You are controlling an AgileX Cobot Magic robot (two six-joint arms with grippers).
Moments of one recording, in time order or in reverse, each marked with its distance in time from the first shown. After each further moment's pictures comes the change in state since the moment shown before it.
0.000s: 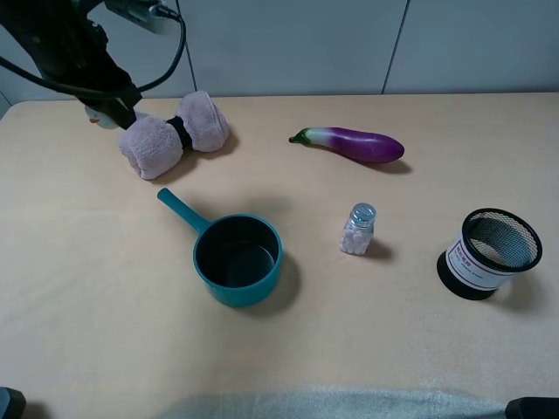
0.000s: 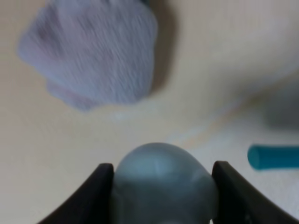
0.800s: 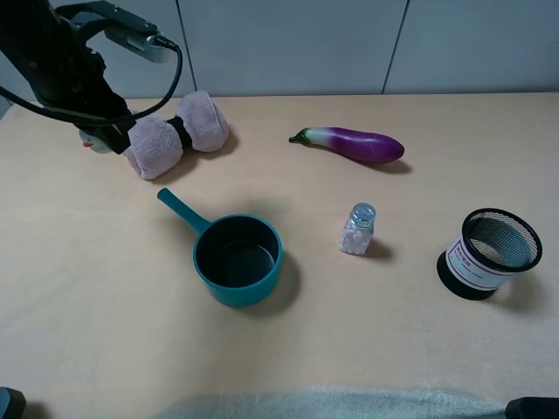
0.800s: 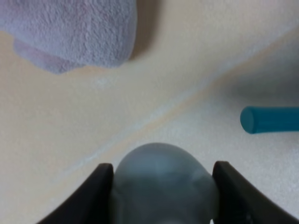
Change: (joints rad) left arm 0.003 -0.019 0.097 -0.007 0.019 0.004; right arm 0.000 0.000 0.000 0.000 0.001 0.000
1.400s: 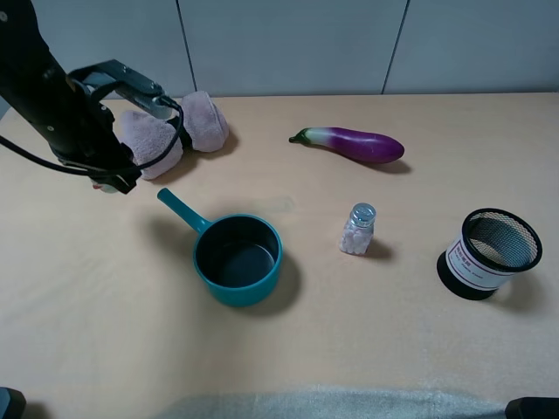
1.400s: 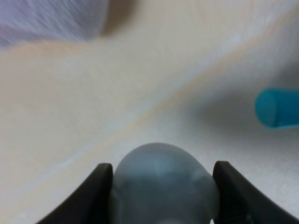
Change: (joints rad) left arm 0.000 0.003 0.187 -0.001 -0.207 0.020; right arm 0.000 0.000 0.000 0.000 0.000 0.000
